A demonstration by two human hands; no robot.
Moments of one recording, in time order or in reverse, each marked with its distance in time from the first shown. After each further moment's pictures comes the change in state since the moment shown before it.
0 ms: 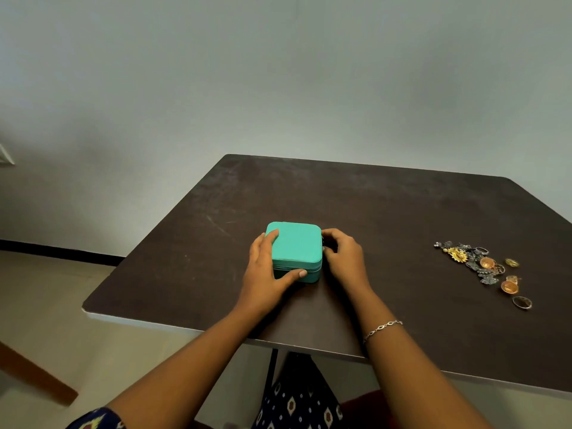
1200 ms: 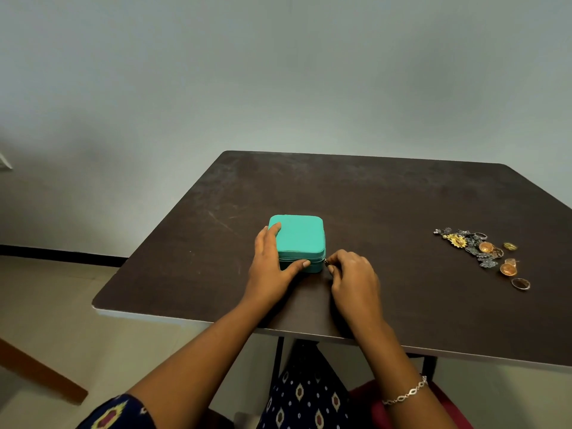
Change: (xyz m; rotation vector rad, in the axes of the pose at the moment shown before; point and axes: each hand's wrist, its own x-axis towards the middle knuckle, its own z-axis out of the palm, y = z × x) left_hand -0.002 0.001 0.001 0.035 -0.014 -0.013; right_hand -0.072 -0.016 -0.010 -0.388 0.075 -0.062
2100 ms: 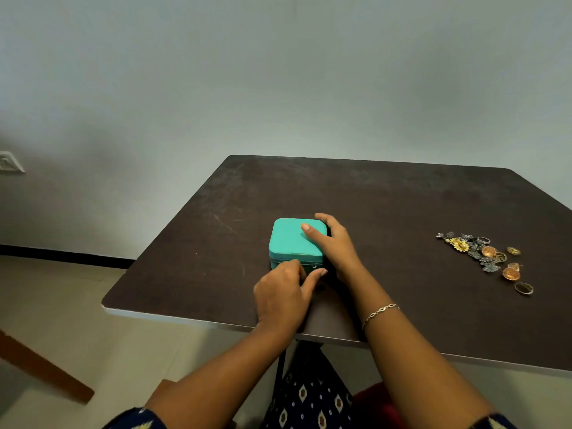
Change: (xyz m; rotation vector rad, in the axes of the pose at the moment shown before) left_hand -0.032 0.031 0.007 0.455 0.180 0.069; right_hand 0.070 -0.009 0.024 0.758 -0.206 0.196
